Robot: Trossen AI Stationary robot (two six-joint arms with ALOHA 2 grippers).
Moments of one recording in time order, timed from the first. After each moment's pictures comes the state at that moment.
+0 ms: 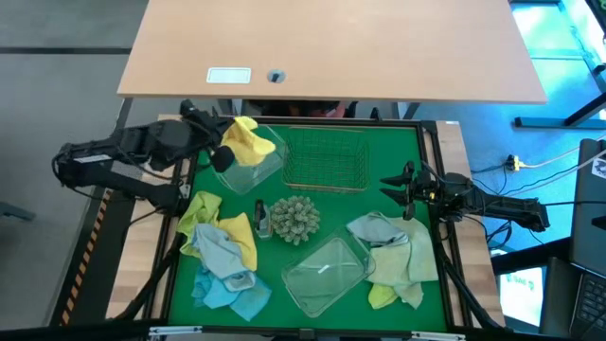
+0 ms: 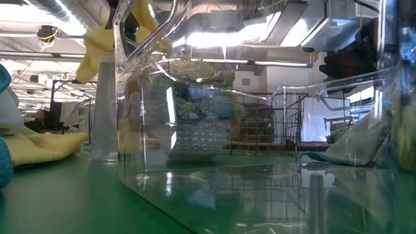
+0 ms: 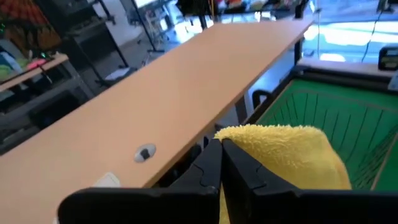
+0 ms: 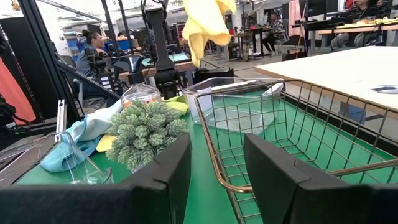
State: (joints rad) left arm 0.04 0.94 1.24 -0.73 -0.77 -0.05; right arm -0.12 0.00 0.01 0.01 0.01 0.15
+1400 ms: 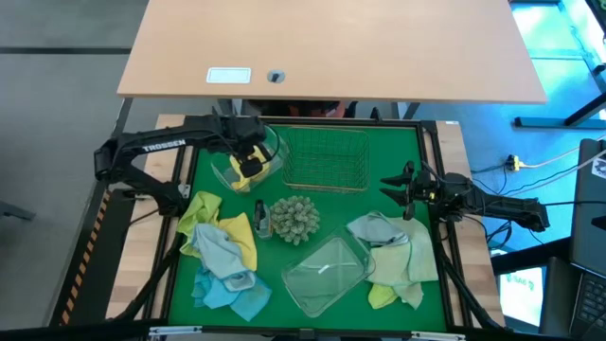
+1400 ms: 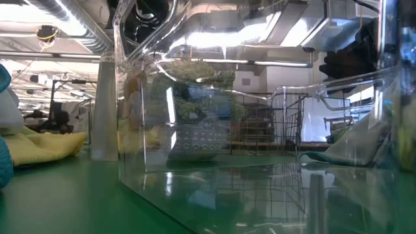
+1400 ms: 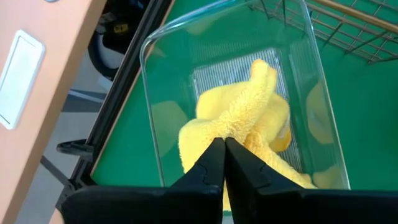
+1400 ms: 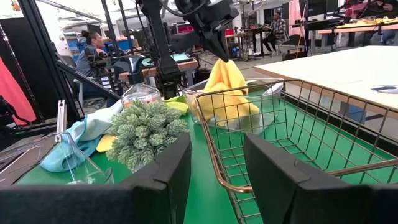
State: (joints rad) left arm 0.37 1.40 1.24 -1.06 -0.36 -0.07; right arm -0.12 0.00 0.01 0.01 0.01 0.15
